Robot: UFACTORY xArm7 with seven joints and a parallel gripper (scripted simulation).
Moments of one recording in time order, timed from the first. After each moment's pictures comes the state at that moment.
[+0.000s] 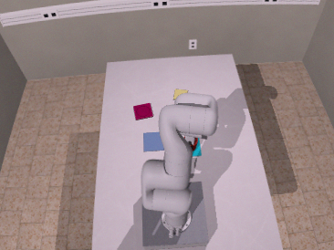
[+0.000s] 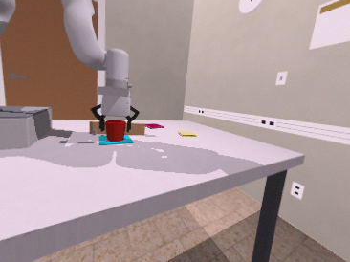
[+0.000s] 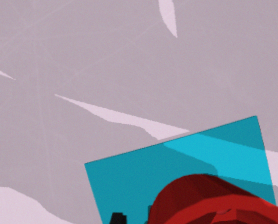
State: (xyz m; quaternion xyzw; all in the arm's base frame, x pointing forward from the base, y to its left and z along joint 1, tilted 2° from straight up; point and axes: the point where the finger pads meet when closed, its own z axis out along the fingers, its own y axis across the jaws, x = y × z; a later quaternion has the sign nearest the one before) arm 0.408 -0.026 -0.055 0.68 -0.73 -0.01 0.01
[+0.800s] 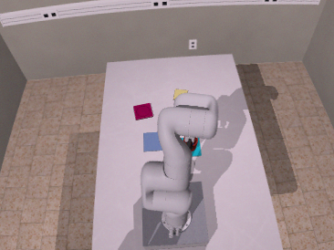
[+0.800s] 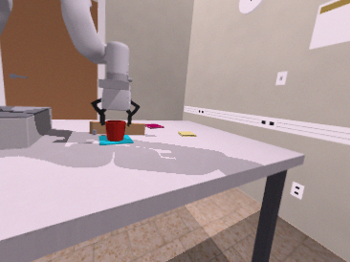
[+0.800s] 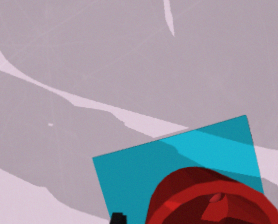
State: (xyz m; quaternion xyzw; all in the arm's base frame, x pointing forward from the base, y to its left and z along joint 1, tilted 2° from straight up) arm 0.410 -0.026 -0.033 0.68 -0.73 -0.01 0.01
